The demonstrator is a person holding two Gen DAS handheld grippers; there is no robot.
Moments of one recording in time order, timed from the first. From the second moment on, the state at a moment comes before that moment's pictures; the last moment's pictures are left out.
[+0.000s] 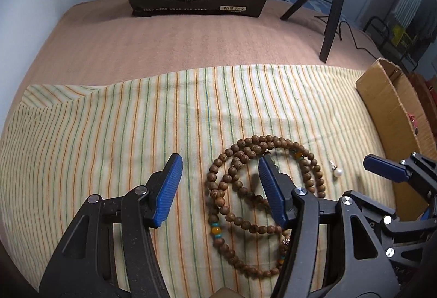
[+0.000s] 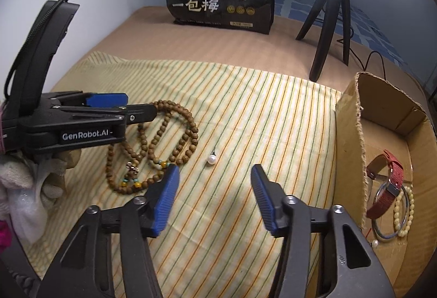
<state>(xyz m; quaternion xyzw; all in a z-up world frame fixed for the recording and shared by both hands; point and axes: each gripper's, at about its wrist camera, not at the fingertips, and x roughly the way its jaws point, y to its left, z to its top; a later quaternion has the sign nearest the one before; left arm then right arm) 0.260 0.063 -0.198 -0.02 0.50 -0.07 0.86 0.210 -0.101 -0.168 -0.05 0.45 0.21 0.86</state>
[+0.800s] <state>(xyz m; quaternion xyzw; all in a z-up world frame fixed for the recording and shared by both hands) 0.265 0.050 -0.208 0.05 0.46 -0.07 0.89 0.233 -0.087 -0.182 -0.08 0.45 0.18 0.87</state>
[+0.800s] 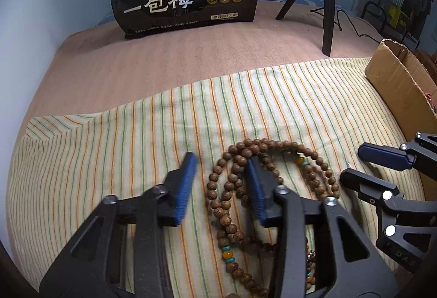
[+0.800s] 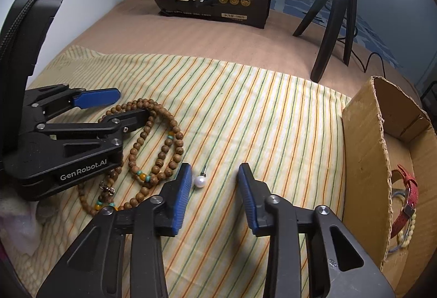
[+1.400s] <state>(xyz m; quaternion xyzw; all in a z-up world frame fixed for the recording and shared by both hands) 0.244 0.079 -0.188 -0.04 0.46 -0.07 0.88 0.222 -0.098 -0.166 -0.05 0.45 0.20 0.87</state>
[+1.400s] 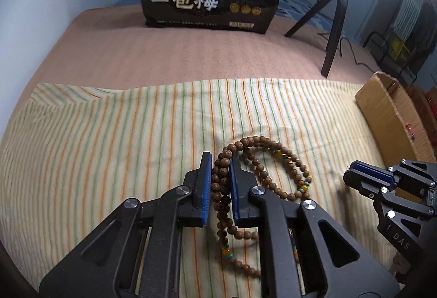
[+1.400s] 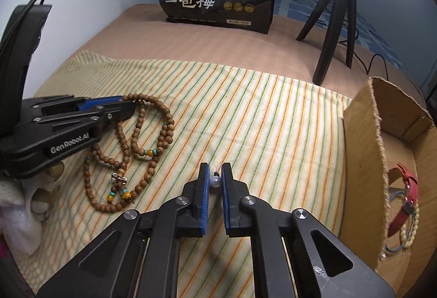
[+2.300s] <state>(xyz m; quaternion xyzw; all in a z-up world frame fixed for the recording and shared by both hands) 0.169 0.060 -0.055 -0.06 0.37 -0.10 0.92 0.151 -0.164 -0.083 -0.01 0.38 0.22 0.90</state>
